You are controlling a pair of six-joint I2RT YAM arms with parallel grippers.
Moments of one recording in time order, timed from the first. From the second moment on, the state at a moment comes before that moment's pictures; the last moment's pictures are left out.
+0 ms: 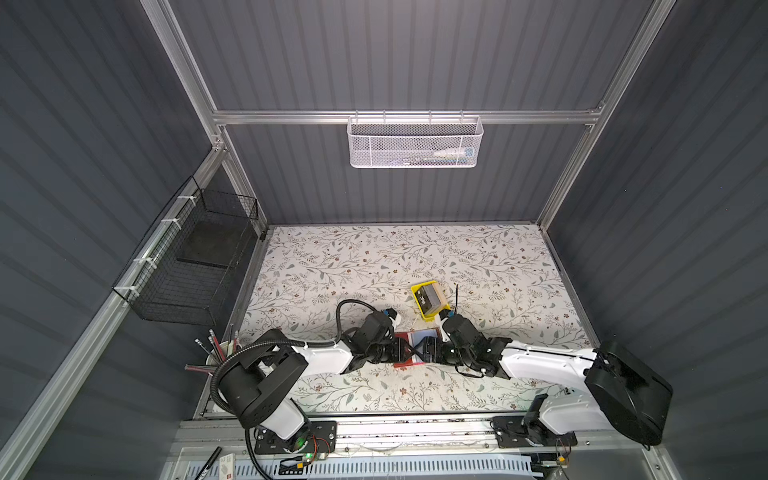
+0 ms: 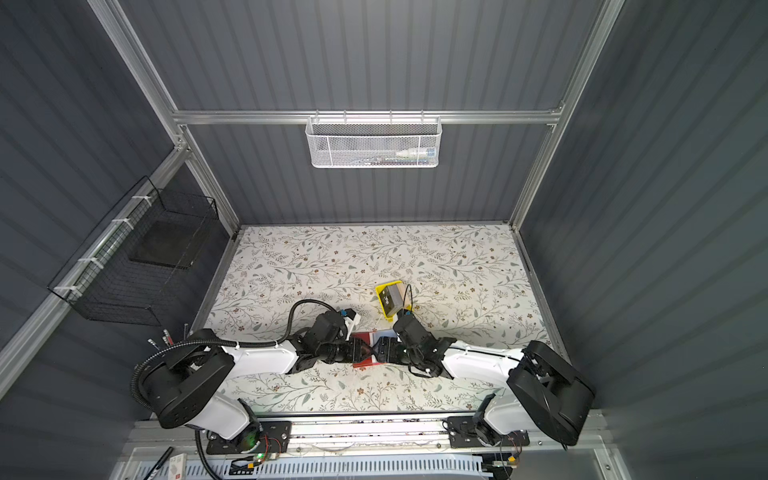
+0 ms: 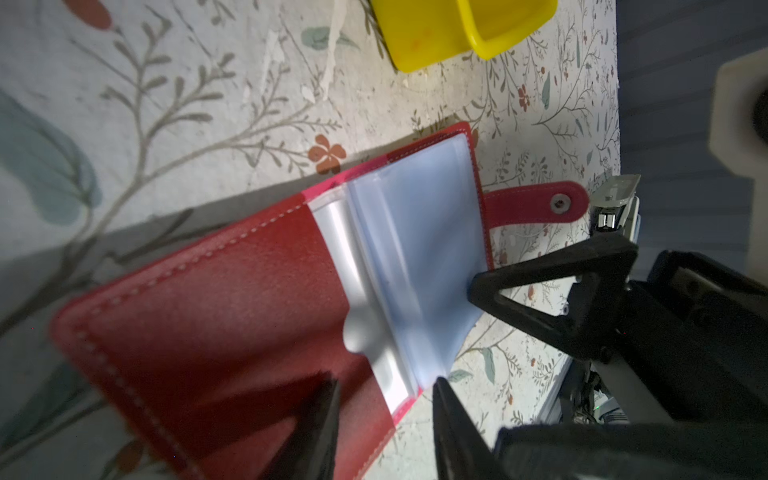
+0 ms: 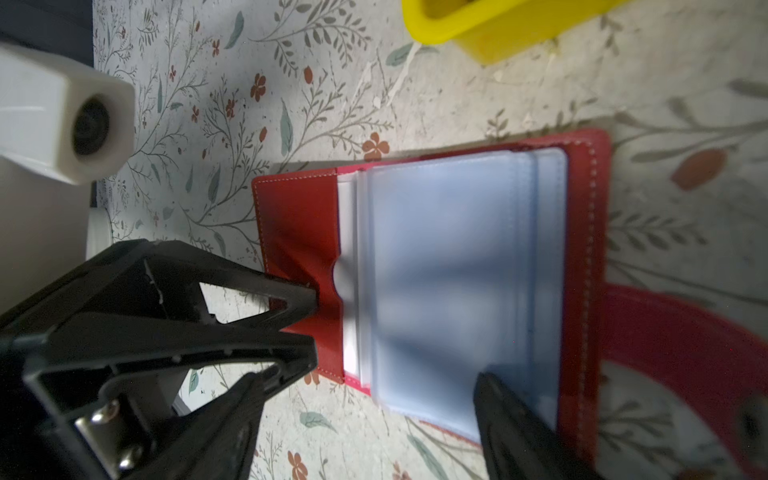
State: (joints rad) left arm -0.83 1.56 0.55 0.21 0.36 -0.76; right arm 0.84 1.36 0.50 0.04 -0.15 0.87
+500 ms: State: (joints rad) left arm -0.83 1.56 0.54 0.25 0.36 -0.76; right arm 0.84 1.35 0.47 0.08 -0.20 0.87
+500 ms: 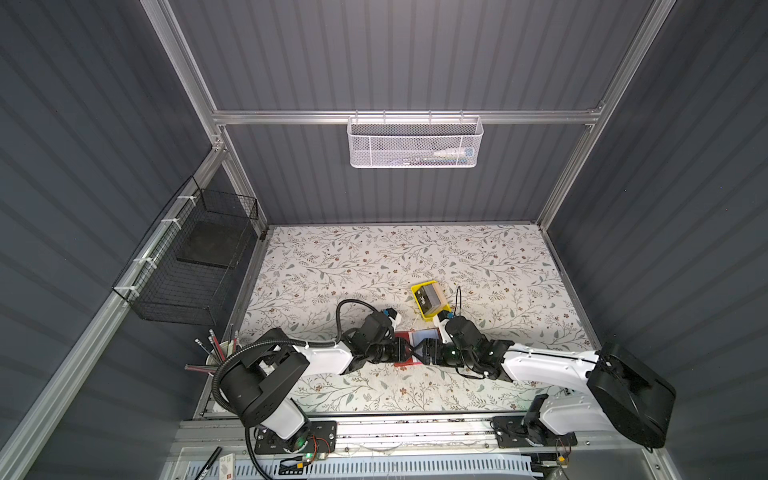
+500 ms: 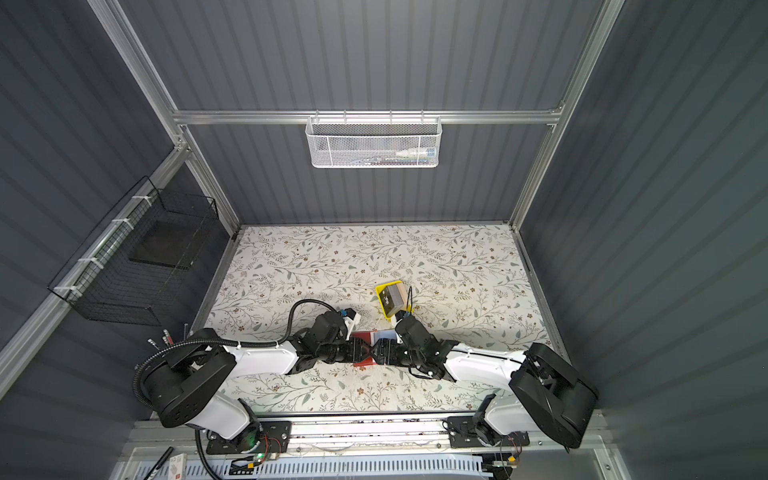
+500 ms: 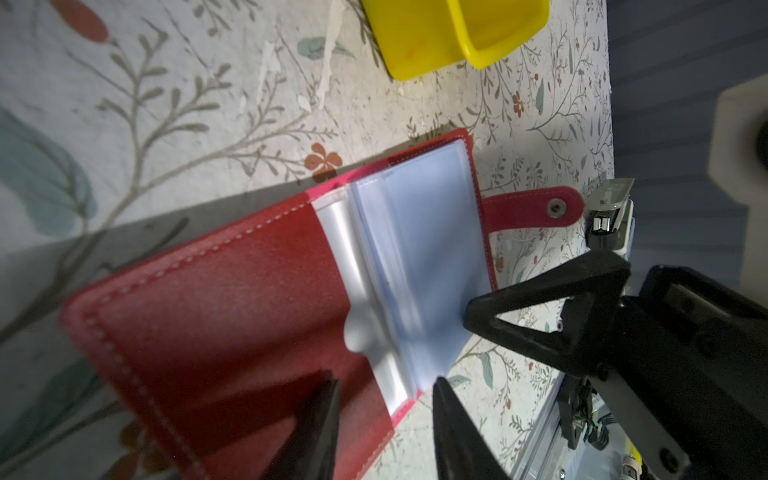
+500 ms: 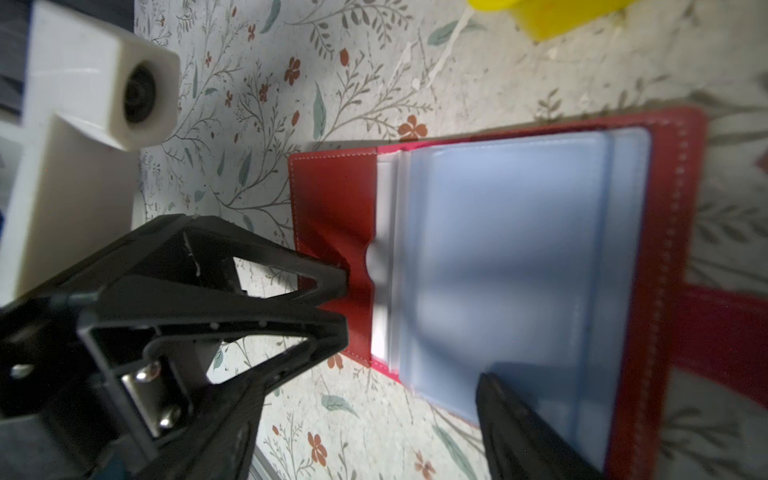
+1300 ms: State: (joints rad) left arm -0.78 1.51 0.53 0.24 0.35 -0.76; right arm 0.85 1.33 0.47 0.05 -0.16 0.87
